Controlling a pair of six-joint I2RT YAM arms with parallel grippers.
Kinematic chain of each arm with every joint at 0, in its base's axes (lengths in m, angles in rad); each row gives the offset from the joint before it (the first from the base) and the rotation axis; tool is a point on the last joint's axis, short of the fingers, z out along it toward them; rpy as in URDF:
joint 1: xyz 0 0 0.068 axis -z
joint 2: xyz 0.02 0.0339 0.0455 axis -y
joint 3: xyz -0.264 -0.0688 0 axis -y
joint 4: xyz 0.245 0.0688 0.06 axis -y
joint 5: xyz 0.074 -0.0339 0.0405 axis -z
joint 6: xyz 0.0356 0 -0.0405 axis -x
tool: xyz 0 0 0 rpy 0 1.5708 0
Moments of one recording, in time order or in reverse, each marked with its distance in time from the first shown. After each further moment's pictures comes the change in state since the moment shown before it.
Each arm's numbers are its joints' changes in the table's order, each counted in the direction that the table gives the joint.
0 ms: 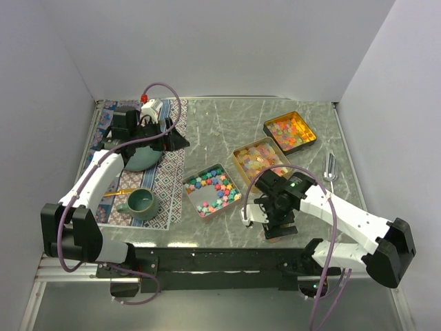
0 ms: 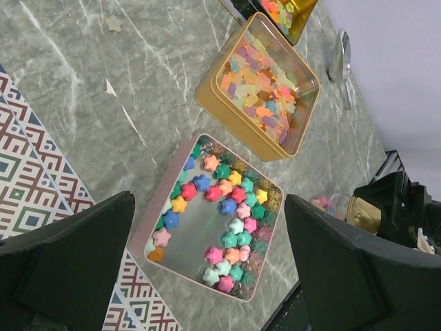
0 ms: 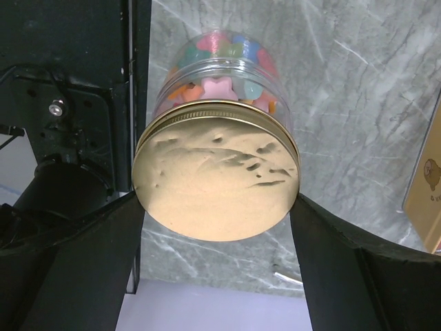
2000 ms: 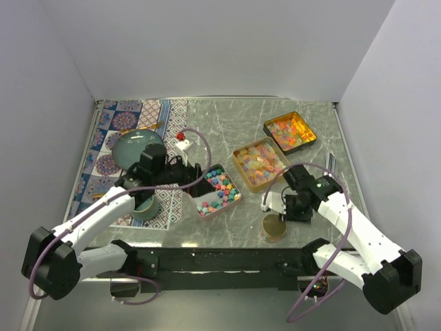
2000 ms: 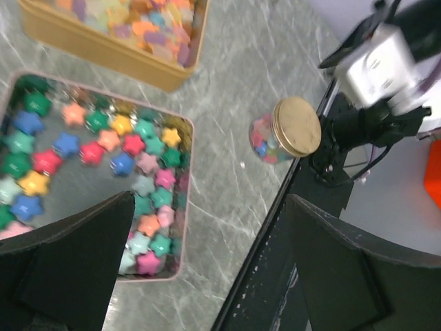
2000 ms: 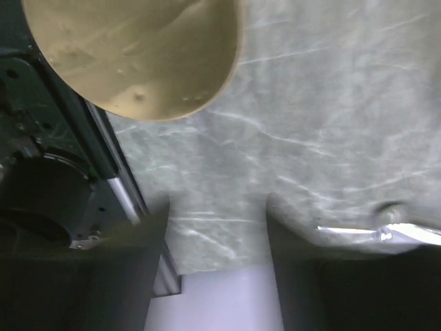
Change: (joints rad) left arm 0.395 0.262 -0.373 0.224 -0.073 0.015; right arm 0.342 0.171 -0.100 0.021 0.060 0.034
